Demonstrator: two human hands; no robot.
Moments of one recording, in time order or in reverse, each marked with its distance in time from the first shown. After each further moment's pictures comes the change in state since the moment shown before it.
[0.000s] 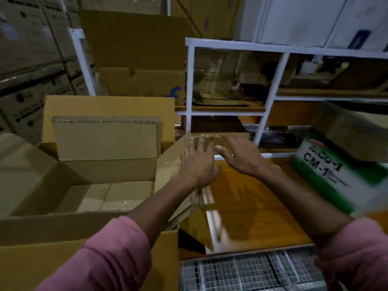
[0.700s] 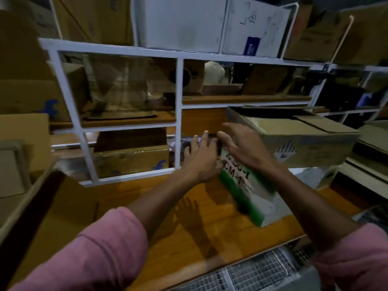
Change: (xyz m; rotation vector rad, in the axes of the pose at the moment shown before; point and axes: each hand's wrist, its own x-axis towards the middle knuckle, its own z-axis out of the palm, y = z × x) left_hand 0.190 0.342 0.093 -0.160 -0.035 0.228; right_hand -0.042 0.354 -0.153 -0.028 0.277 0.089
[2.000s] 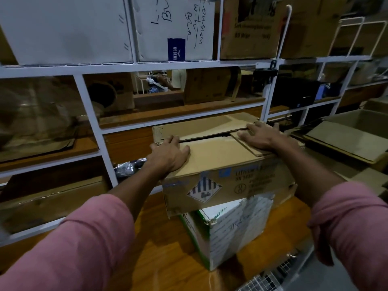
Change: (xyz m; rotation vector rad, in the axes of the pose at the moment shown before) left_hand 0.263 0.090 0.083 0.118 -0.040 -0.188; right_hand 0.098 0.403 -0.076 -0.240 -0.371 0.521
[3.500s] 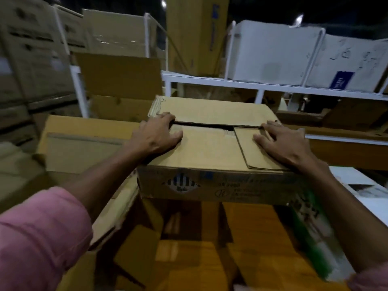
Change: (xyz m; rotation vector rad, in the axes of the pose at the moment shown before) left_hand -0.393 -0.362 -0.265 0.089 0.380 -0.232; right_hand -0.284 -0.442 -0.001 0.150 0.307 -0.592
